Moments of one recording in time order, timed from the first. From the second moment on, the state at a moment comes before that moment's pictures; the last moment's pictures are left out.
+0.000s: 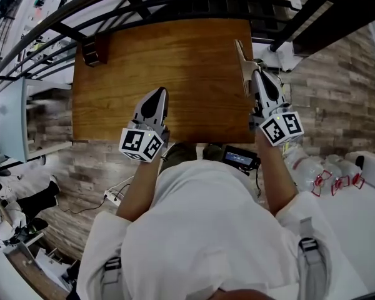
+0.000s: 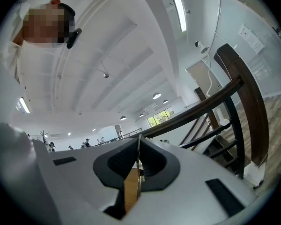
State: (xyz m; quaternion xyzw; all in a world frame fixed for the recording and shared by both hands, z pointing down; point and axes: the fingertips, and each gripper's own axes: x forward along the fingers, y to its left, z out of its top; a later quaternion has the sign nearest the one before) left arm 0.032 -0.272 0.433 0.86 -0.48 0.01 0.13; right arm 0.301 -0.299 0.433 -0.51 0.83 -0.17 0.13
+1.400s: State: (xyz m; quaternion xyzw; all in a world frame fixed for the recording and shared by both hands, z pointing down) left arm 0.000 -0.336 0.476 0.89 -0.42 0.00 0.15; right arm 0.247 -0.399 0.532 -0.53 0.73 -0.36 0.24
